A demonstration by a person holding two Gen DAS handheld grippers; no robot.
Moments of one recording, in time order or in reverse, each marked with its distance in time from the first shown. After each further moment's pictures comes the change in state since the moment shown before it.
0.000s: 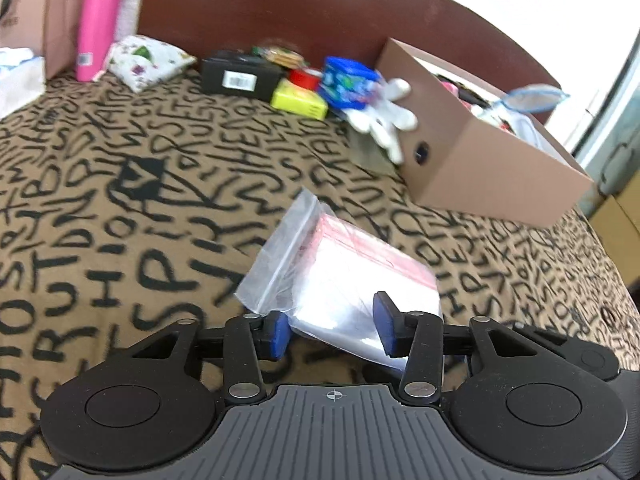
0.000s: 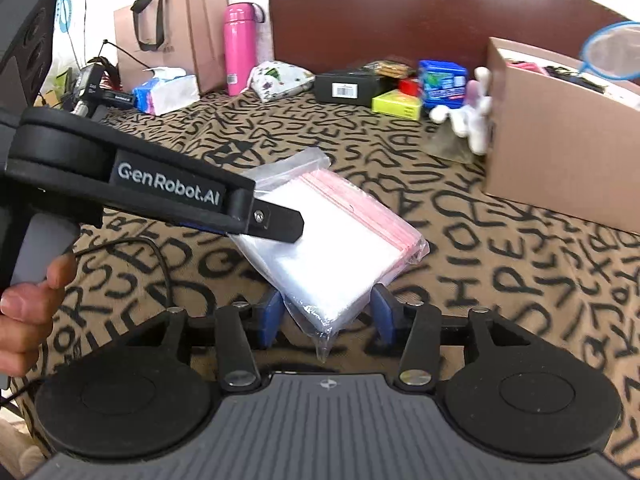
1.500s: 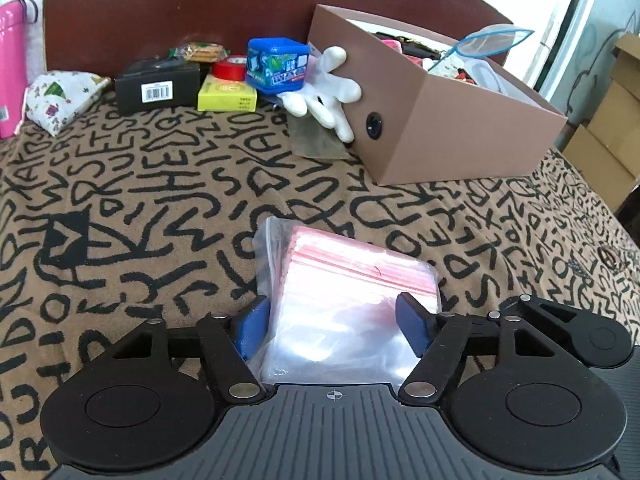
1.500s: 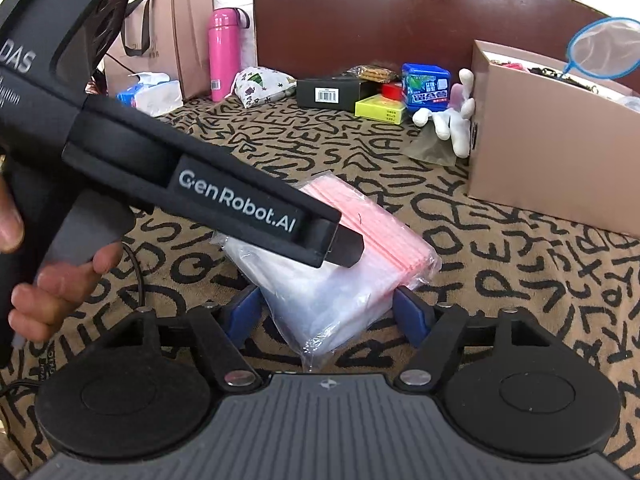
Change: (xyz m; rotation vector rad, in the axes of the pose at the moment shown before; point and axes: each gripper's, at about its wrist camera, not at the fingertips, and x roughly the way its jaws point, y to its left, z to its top) left arm 0.035 -0.023 0.025 0.222 0.075 -0.048; right arm 0.011 -0.004 0.001 0.016 -0.017 -0.023
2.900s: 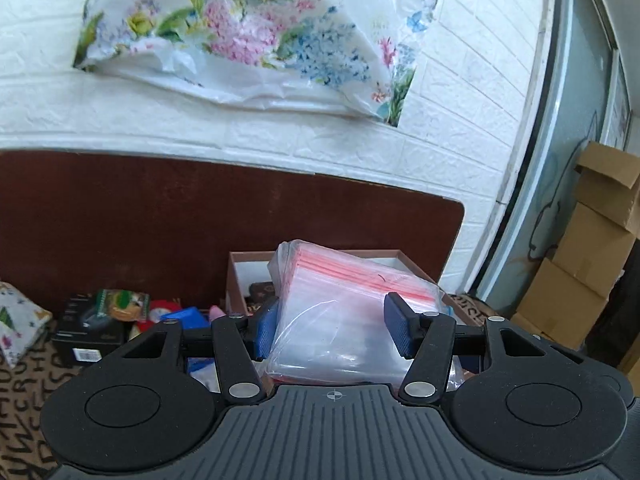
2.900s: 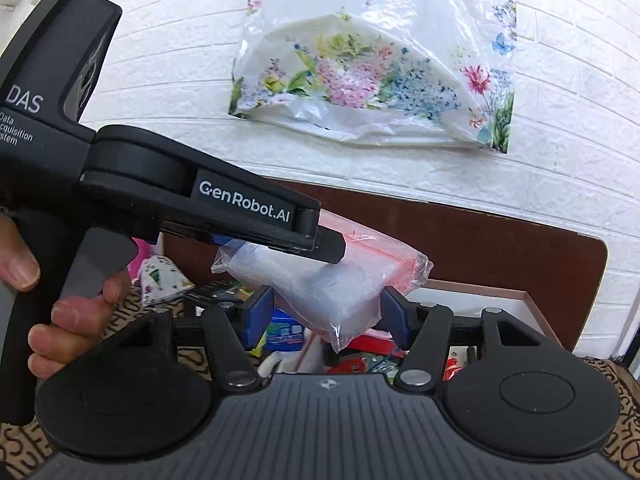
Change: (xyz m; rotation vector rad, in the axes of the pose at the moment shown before) left arm -0.031 -0.080 0.191 0.006 -0.404 -0.081; right arm -0.073 -0.106 0.141 -0.058 -0.412 -0.191
